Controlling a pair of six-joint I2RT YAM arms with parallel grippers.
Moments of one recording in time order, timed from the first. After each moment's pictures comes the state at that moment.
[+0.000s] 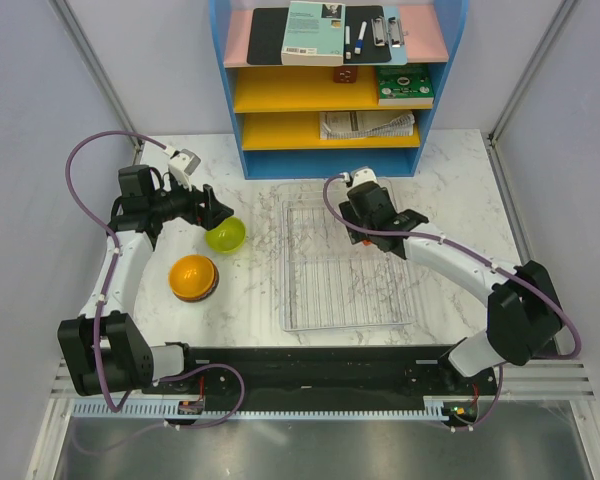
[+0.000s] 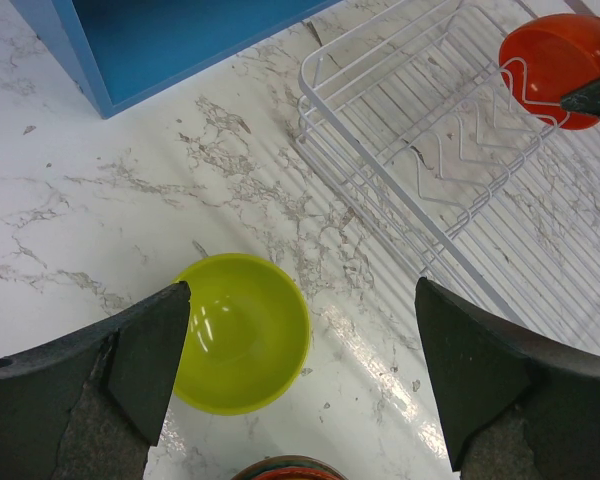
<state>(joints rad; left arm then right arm) 0.12 1.28 1.01 -0.31 0.81 0.23 0.63 1.51 1.10 -0.40 0.41 0.13</state>
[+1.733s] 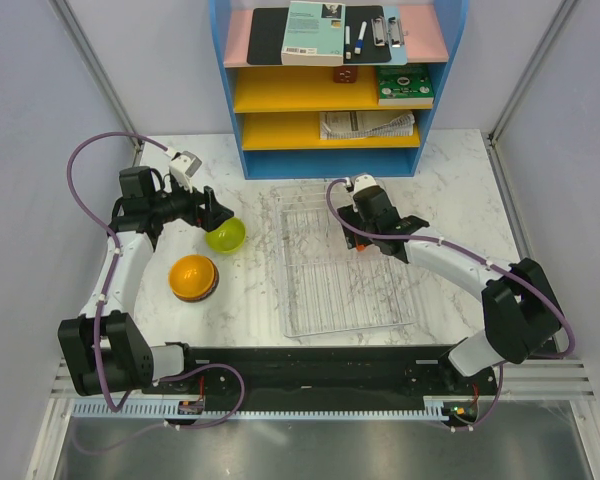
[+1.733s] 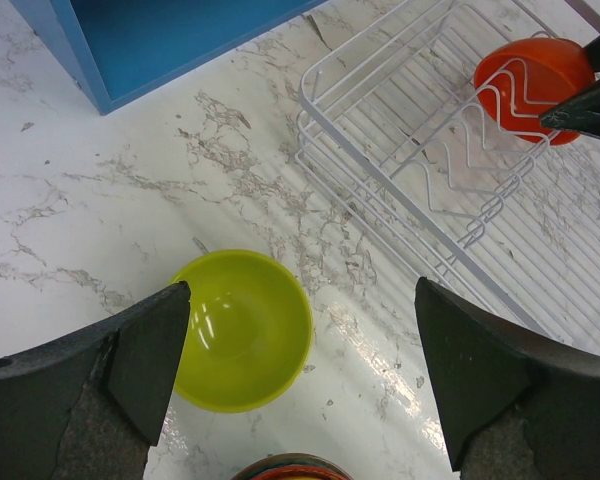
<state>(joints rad) 0.12 1.28 1.00 -0.31 0.81 0.25 0.59 1.52 1.00 -0.26 0.23 0.14</state>
